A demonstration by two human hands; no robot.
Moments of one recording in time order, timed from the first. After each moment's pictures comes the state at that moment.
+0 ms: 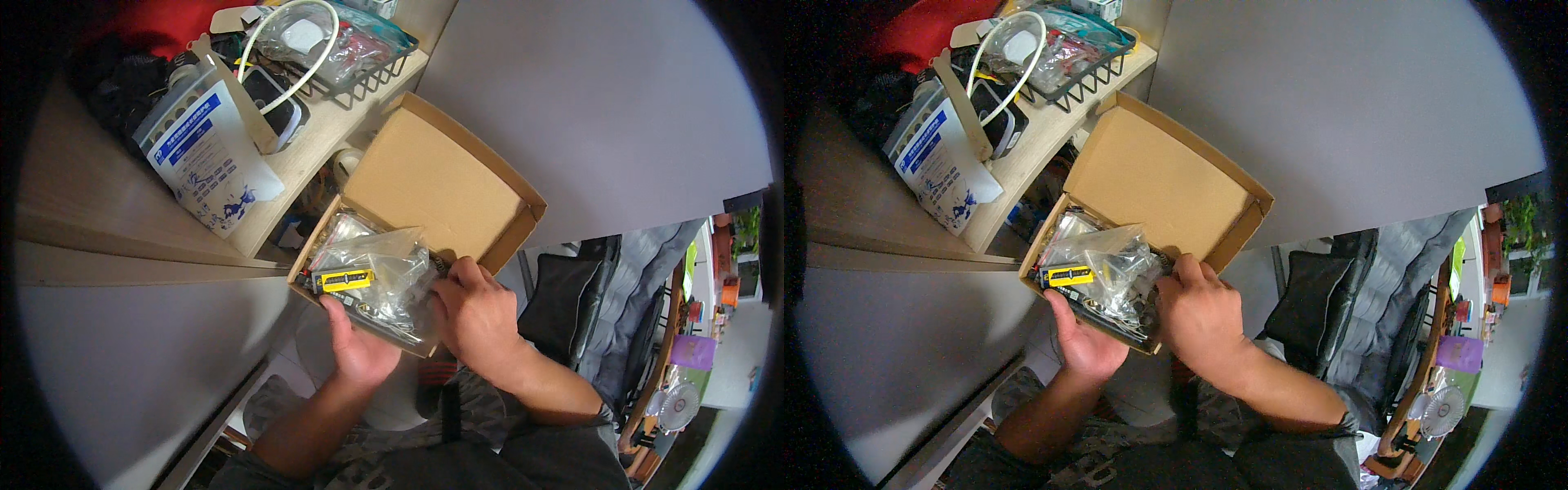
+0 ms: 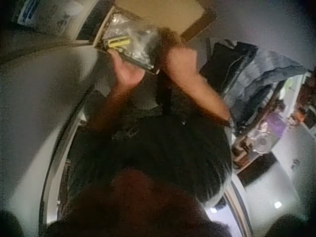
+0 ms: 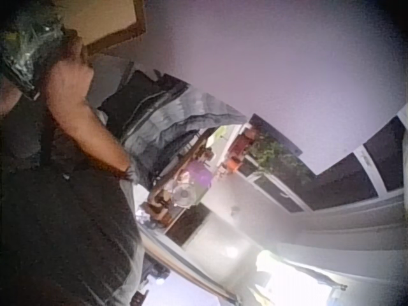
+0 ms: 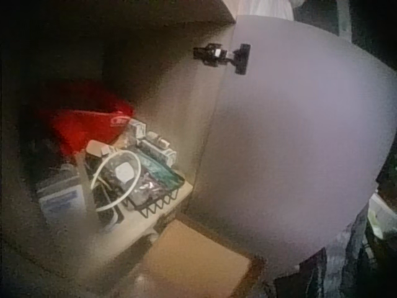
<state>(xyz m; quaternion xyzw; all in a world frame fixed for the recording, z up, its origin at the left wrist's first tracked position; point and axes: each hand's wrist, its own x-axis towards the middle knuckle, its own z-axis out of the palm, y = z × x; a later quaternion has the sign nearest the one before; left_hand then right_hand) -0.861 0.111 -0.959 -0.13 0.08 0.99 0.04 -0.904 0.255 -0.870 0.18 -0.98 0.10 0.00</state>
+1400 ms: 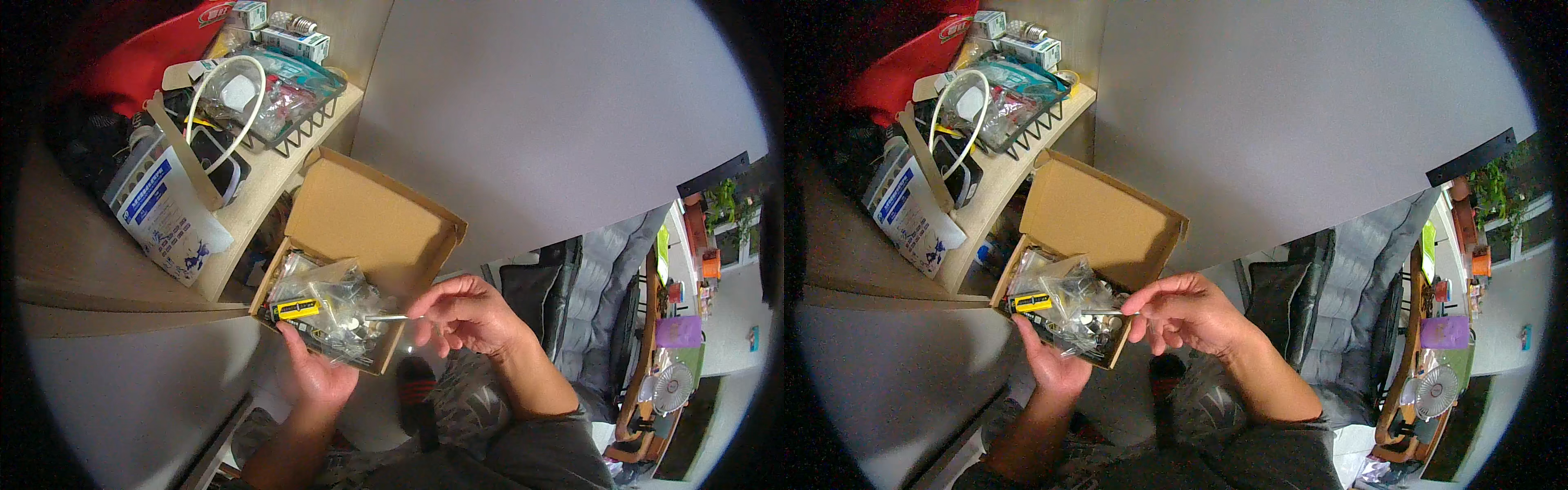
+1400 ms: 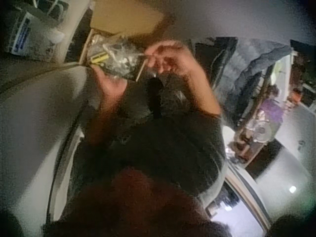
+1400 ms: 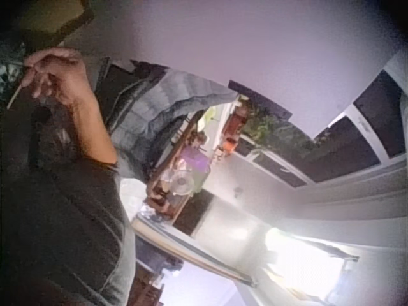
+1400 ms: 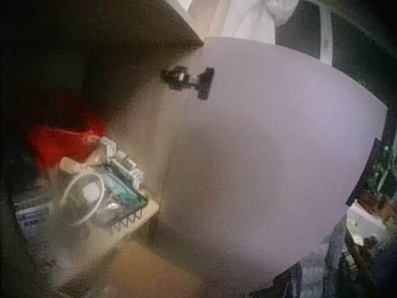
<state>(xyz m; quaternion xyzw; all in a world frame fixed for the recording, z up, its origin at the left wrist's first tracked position) -0.863 0.109 -0.959 -0.19 0.04 0.98 0.06 -0.934 0.326 -0.846 -0.06 -0.52 0.76 -0.39</state>
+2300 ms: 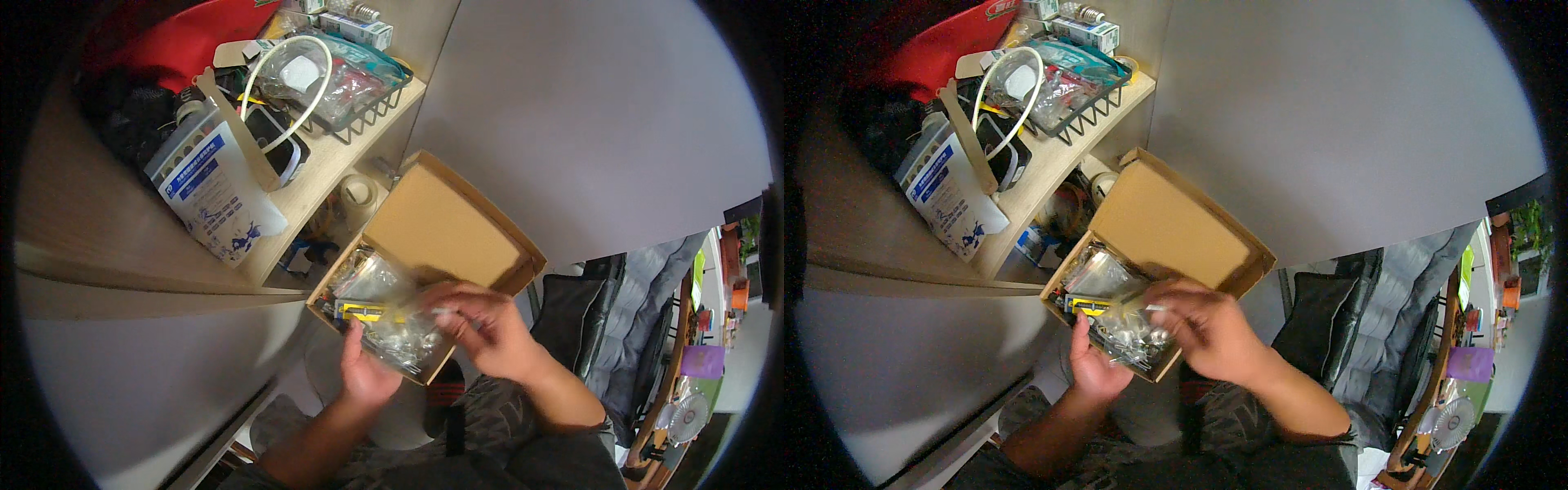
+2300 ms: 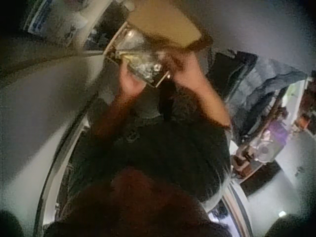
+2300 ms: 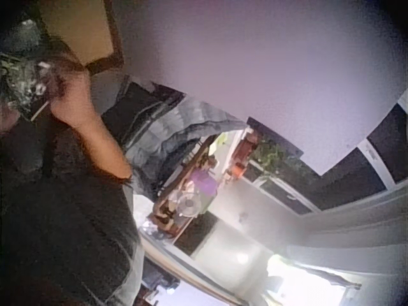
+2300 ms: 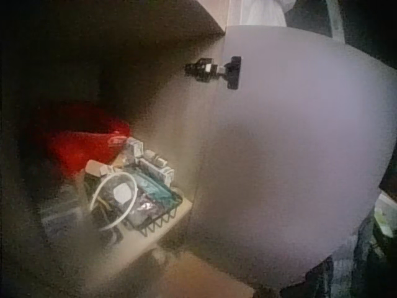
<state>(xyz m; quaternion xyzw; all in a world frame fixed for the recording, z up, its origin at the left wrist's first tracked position) -0.853 0.108 -0.974 -0.19 0.06 0.97 0.11 -0.928 0.276 -0.858 0.20 -0.81 0.53 -0.15</state>
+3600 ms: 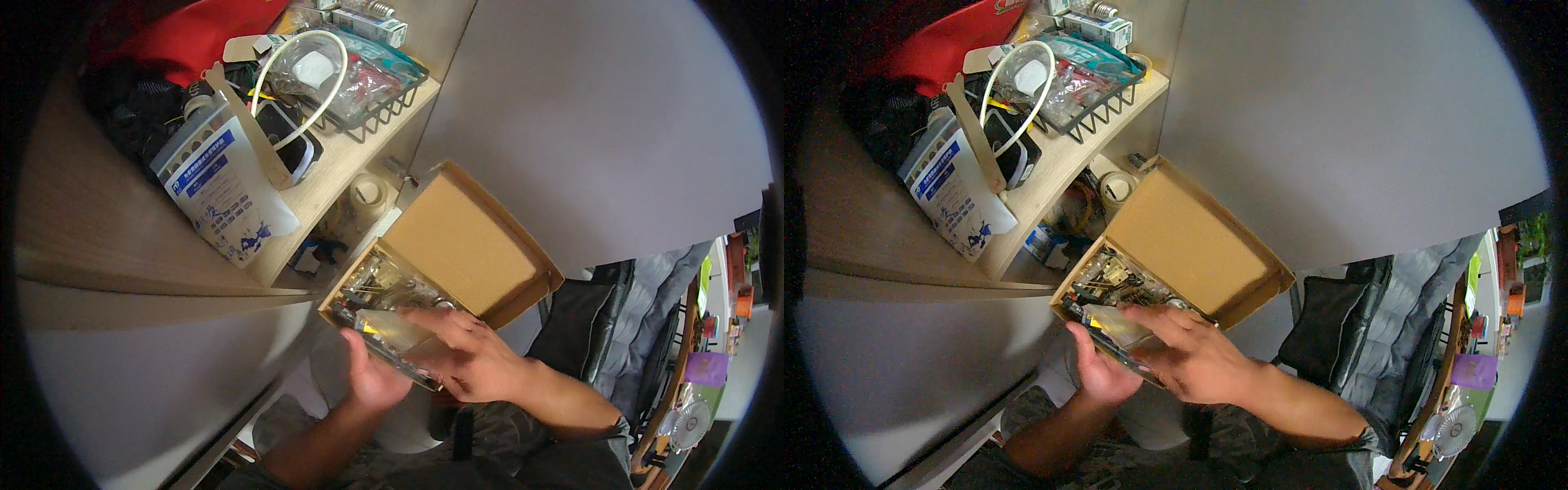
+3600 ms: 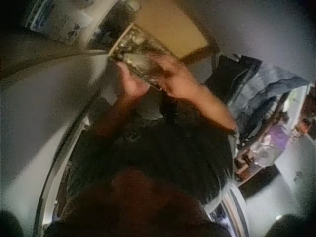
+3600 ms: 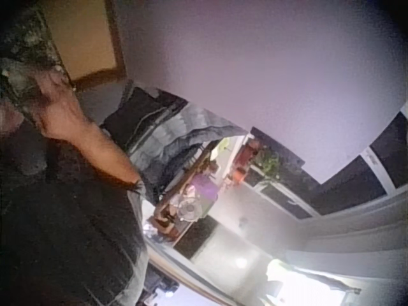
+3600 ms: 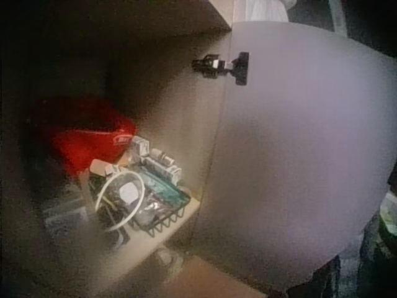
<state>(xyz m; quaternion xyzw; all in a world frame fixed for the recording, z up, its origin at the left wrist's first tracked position) -0.847 0.109 -0.975 -0.12 0.09 0.99 0.08 -0.913 0.265 -0.873 0.43 -0.82 0.37 -0.08</state>
